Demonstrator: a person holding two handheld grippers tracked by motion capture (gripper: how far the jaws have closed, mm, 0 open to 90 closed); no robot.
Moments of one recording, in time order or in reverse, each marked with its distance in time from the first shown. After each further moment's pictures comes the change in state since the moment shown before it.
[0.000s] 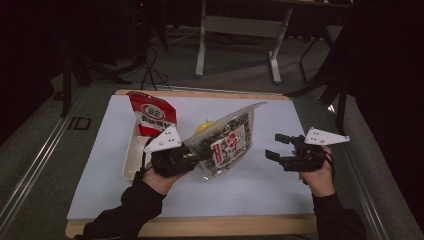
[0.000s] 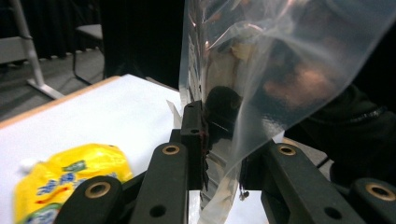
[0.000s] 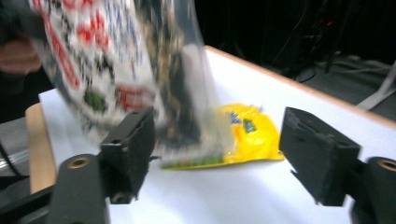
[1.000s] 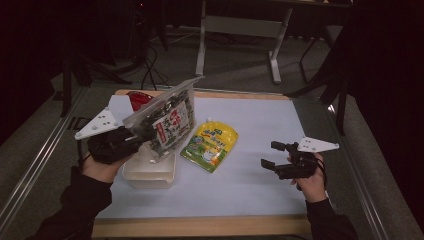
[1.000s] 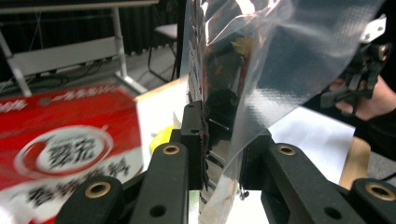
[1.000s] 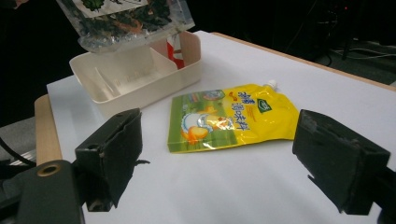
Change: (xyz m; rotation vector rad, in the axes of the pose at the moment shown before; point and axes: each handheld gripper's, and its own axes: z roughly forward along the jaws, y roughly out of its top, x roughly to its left) left arm 0.048 0.010 -0.108 0.037 0.253 -0.002; right arm -0.003 -0.033 0.015 0.010 0.033 0.034
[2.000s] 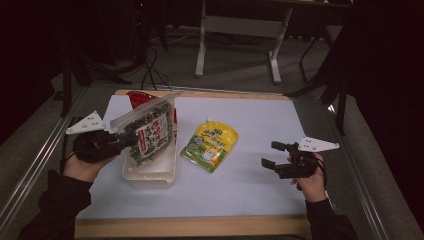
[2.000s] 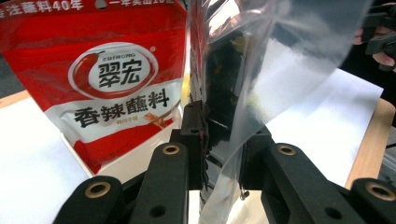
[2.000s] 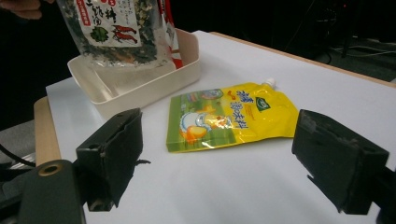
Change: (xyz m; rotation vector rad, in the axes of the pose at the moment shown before) left arm 0.043 -0.031 -0.011 0.174 0.035 -0.057; right arm -0.003 -0.002 0.000 0.000 -0.001 0.015
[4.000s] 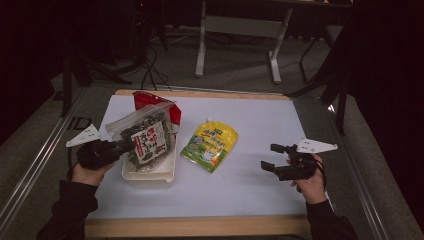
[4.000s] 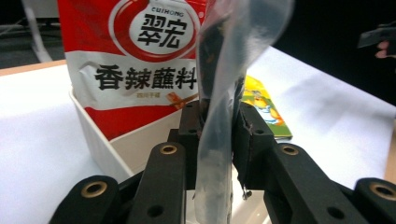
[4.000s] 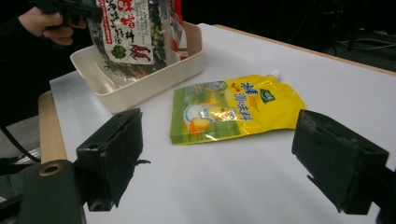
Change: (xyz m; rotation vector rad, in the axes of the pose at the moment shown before) left arm 0.038 -0.065 0.026 -0.118 -0.012 -0.092; right arm 0.001 -0.005 0.001 0.023 0.014 0.009
